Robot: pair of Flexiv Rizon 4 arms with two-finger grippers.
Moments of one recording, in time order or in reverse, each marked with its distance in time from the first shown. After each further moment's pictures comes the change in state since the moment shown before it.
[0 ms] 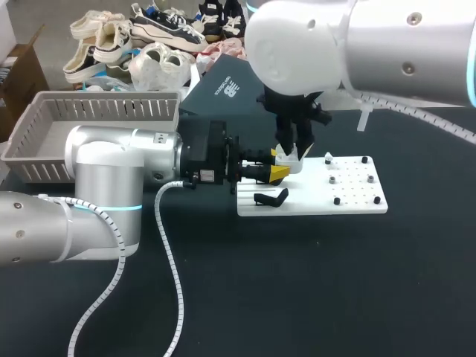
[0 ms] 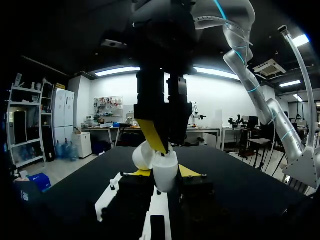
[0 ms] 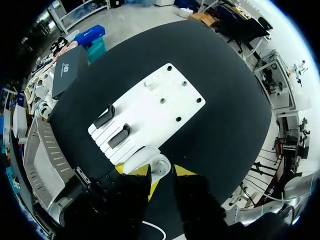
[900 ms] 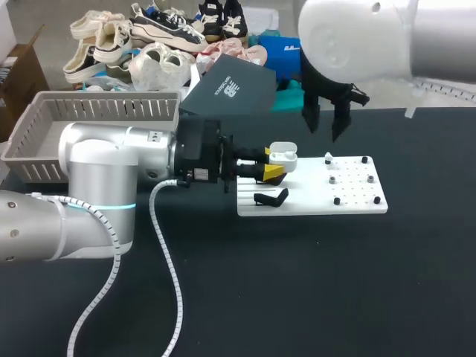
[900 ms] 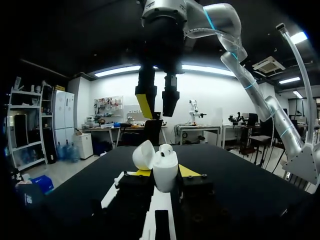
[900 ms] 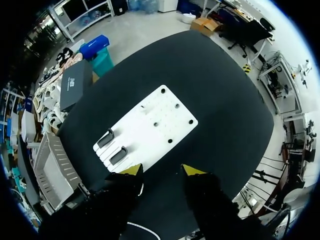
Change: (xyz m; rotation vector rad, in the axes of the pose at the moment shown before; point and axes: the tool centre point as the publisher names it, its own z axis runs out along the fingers) left arm 0.001 0.003 -0.013 -0.003 0.010 0.023; right arm -0.049 -0.036 -0.026 -0.087 -0.061 0.008
